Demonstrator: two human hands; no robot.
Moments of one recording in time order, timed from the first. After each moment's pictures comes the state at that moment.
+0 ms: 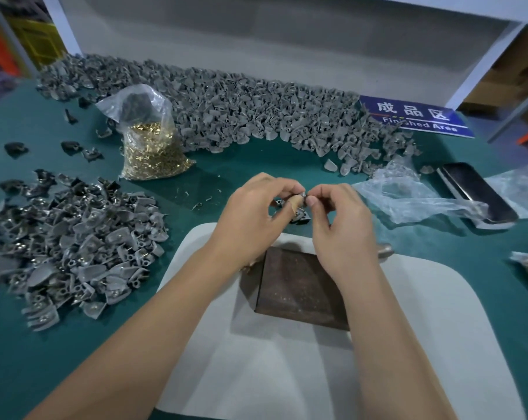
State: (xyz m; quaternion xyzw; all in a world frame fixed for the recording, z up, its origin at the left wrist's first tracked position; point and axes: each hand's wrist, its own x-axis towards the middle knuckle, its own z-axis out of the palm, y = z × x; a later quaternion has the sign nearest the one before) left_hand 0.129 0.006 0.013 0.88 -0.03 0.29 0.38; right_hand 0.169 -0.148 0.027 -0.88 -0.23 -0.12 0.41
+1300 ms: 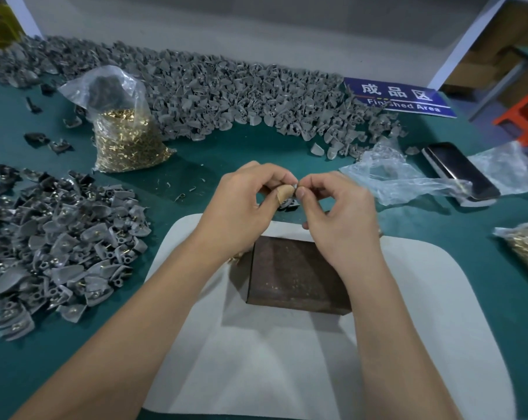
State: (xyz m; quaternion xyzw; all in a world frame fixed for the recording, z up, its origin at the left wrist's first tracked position) left_hand 0.126 0.008 0.013 0.84 -0.06 0.25 0.47; right_hand 0.169 -0.157 0.027 -0.85 -0.25 -0.12 0.45
